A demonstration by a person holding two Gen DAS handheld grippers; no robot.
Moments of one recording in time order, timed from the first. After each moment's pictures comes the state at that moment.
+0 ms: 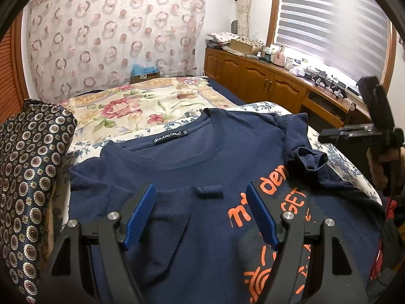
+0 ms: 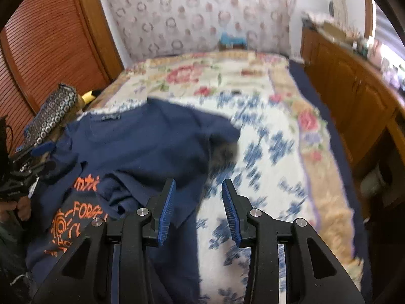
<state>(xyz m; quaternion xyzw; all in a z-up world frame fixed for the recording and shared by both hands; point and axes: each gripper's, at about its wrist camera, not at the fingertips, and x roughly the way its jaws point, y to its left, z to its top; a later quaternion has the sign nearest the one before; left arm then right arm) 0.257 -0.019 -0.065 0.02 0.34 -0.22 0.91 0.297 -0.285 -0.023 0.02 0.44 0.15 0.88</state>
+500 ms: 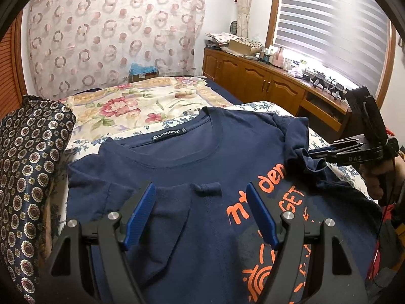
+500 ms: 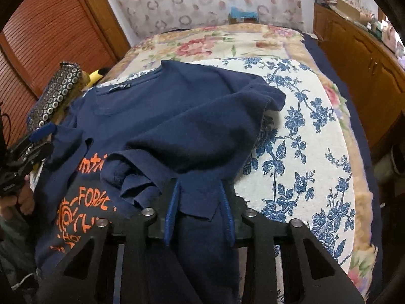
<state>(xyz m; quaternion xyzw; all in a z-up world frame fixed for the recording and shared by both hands) 0.255 -0.018 -0.067 0.01 0.34 -0.22 0.91 0.300 -0.255 -0.045 0.01 0.49 0.17 0.86</state>
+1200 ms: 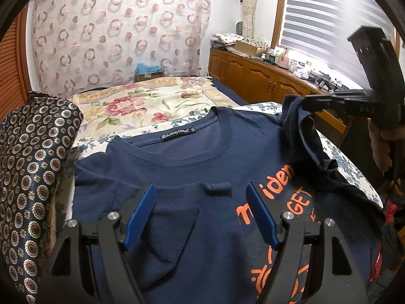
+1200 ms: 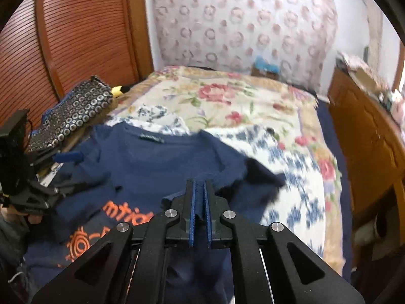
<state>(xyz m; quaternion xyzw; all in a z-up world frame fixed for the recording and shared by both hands) 0.256 -0.008 -0.071 0.01 0.34 -0.21 0.92 0.319 -0.191 0.031 -0.09 0.37 0.22 0.90</state>
